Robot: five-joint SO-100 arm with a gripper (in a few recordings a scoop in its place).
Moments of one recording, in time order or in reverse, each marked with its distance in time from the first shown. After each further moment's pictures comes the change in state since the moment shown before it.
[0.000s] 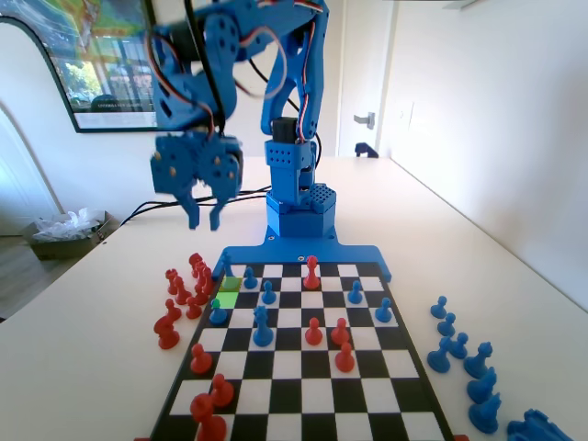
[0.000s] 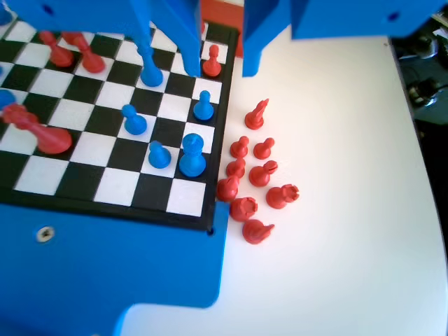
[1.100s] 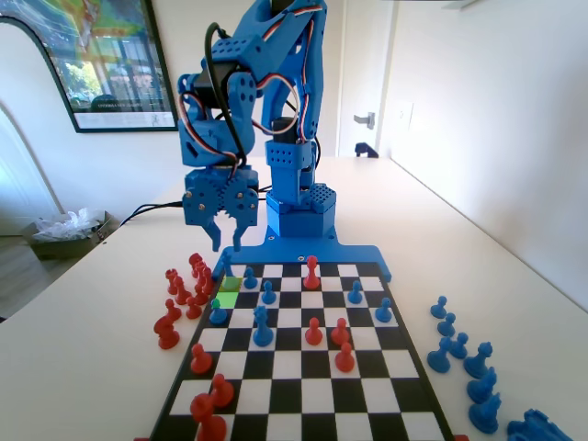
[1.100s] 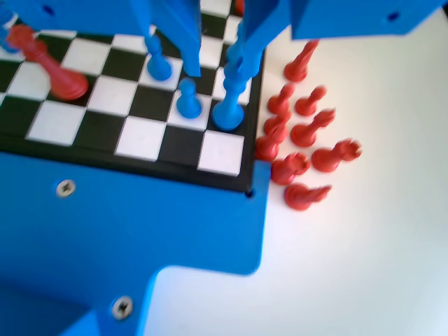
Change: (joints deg) arm -1.1 -3.9 10.1 -8.6 -0.1
